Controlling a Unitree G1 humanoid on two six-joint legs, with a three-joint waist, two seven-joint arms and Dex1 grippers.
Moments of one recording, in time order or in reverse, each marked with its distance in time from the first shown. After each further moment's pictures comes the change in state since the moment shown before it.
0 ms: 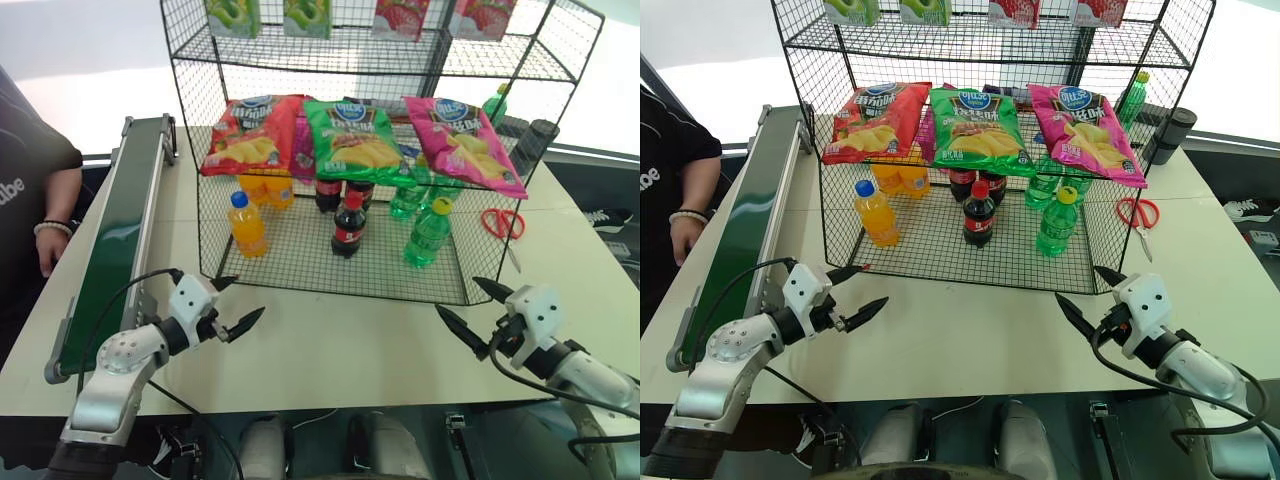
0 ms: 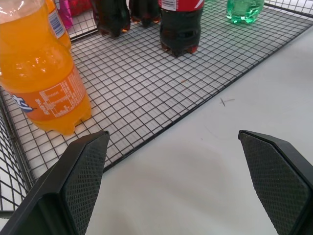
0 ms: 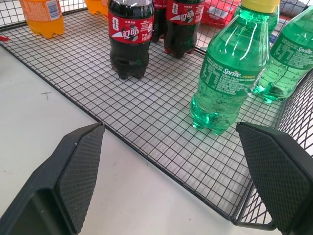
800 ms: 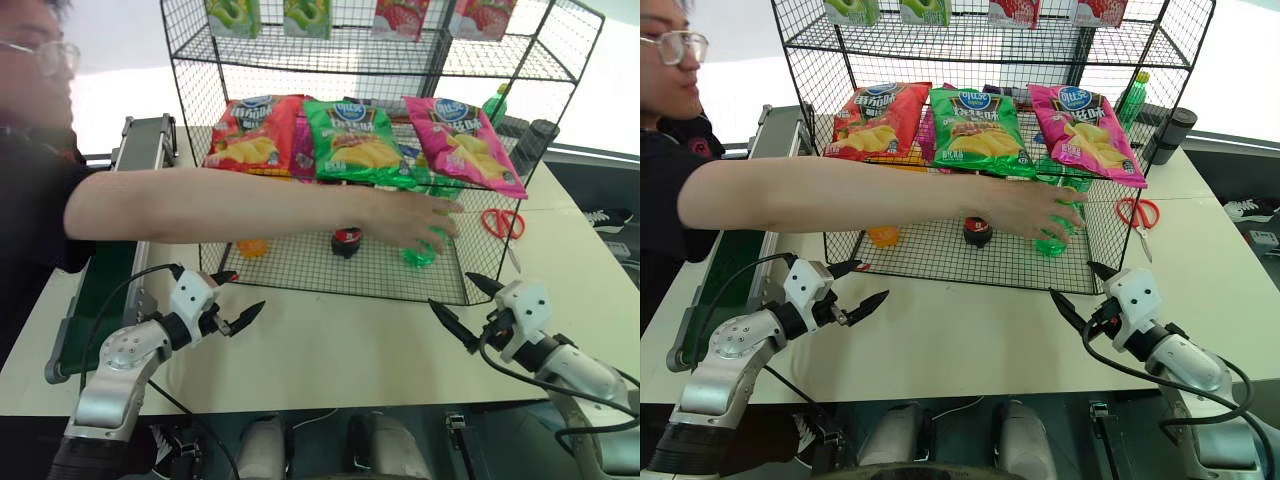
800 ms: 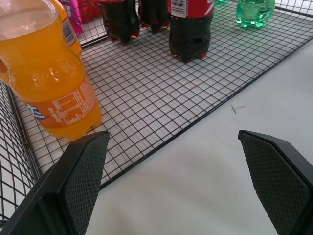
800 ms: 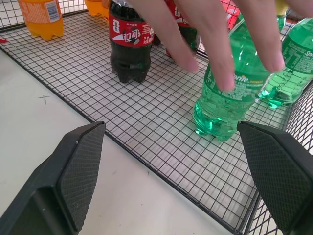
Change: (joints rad) left arm -0.027 -0.013 -0.001 0.001 0.018 0.000 0.036; right arm -0.049 0.017 0.040 0.028 -0.029 -0.010 -0.019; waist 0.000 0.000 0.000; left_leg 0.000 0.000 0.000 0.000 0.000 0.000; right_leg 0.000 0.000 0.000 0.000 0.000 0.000
